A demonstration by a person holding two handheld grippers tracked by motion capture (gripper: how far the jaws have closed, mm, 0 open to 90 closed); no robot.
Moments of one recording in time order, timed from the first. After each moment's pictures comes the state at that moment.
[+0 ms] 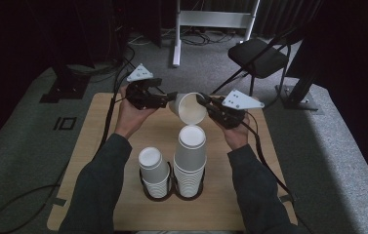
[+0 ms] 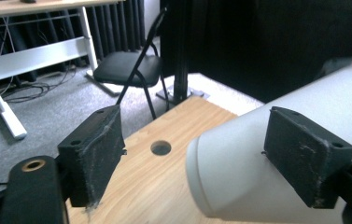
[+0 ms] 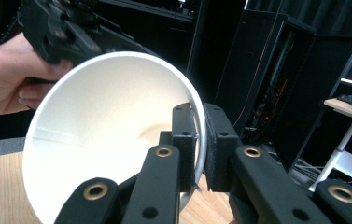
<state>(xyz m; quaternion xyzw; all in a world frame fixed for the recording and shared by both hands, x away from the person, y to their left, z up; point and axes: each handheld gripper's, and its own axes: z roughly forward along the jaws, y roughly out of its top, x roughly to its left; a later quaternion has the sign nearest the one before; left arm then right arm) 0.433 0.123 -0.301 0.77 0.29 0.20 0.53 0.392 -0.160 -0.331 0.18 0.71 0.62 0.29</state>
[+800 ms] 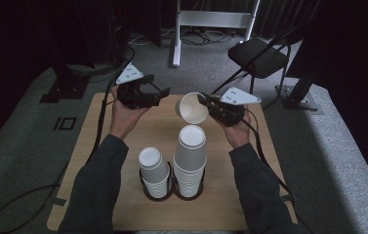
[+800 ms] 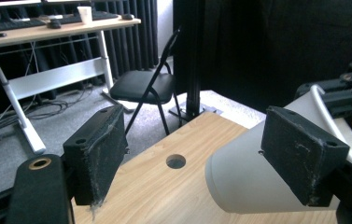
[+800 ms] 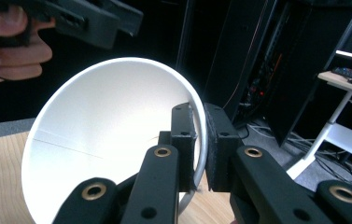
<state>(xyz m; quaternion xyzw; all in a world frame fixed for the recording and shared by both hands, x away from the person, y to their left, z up) 0.424 0.145 -0.295 0.74 0.29 0.24 0.56 0.402 -0.160 -0.333 0.21 0.73 0.58 0.29</state>
